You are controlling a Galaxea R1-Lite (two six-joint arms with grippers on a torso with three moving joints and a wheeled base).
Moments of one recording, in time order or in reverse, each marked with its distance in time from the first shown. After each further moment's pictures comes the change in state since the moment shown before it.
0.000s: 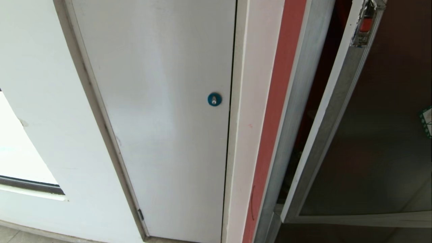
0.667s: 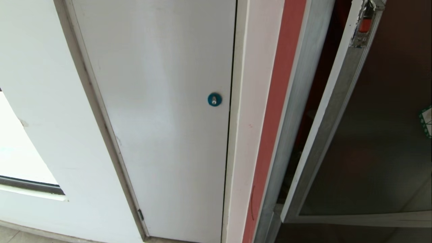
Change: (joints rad) left arm 0.000 0.000 0.000 0.000 0.000 0.000; right arm -0.438 -0.464 0.067 0.477 -0.051 0.042
